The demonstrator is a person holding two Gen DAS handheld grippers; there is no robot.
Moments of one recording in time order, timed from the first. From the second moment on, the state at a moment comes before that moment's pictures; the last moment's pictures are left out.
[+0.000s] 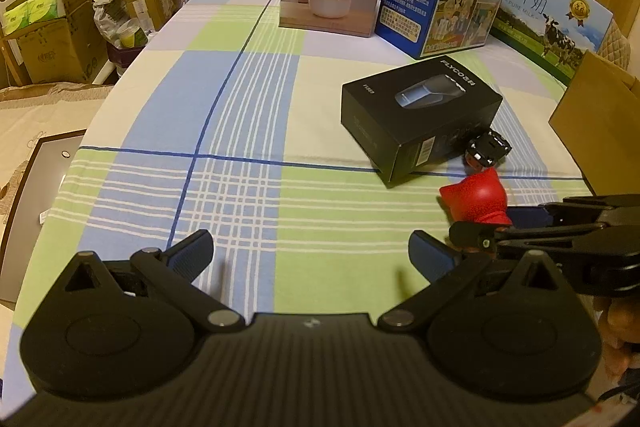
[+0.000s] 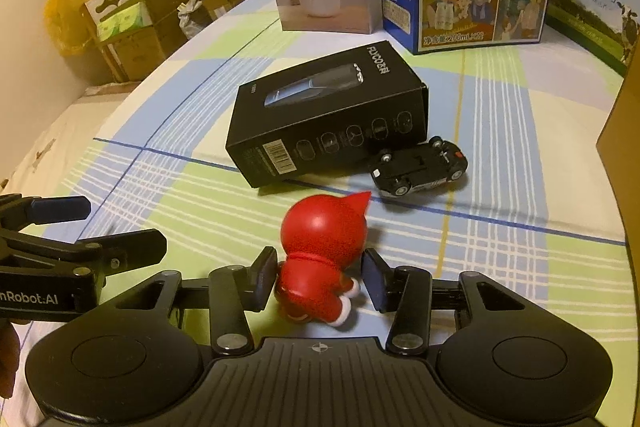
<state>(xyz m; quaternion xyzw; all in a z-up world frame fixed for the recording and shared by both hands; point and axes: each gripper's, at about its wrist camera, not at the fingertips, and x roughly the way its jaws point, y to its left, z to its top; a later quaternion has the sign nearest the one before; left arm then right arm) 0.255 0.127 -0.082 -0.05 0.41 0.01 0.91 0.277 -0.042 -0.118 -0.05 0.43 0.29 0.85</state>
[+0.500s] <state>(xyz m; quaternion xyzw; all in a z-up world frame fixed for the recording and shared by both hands) 0.266 0.119 -0.075 -0.02 0.40 -0.02 0.91 0.270 -0.056 -0.098 -0.07 0.41 0.27 0.87</state>
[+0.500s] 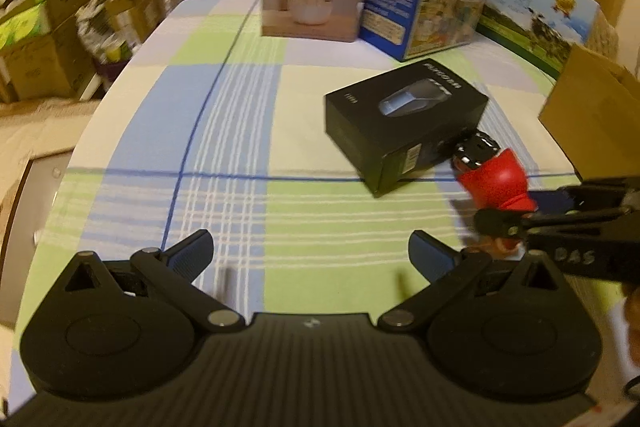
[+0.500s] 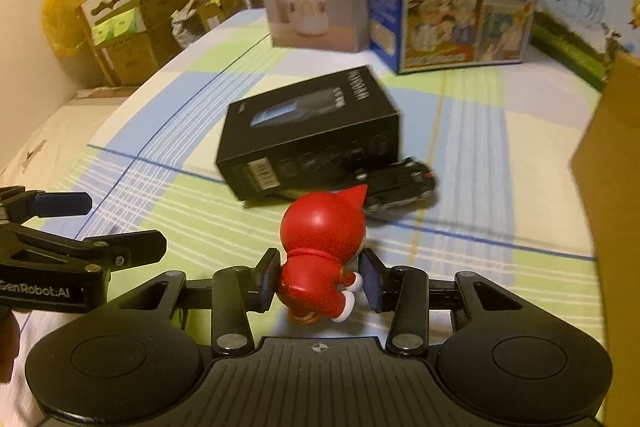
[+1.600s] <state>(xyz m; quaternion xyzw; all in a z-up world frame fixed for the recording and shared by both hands) 0.413 0.052 -0.076 0.19 0.43 -0.27 0.84 0.303 -0.097 -0.079 -0.02 0.40 0.21 0.89</state>
